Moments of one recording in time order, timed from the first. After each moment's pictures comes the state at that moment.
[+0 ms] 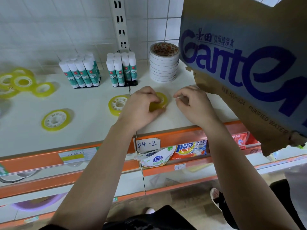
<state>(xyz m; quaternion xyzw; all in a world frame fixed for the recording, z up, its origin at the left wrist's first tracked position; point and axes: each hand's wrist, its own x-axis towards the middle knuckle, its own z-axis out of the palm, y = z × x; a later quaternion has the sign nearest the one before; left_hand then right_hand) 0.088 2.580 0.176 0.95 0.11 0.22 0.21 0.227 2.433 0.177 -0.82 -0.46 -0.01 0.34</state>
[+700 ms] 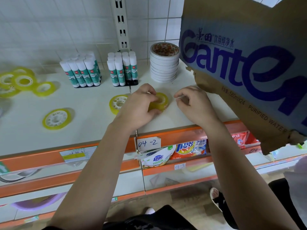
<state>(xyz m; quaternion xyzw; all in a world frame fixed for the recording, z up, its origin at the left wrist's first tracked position) 0.084 2.583 0.180 0.96 0.11 0.18 0.19 0.226 2.432 0.176 -0.83 -0.46 -0.01 0.33</state>
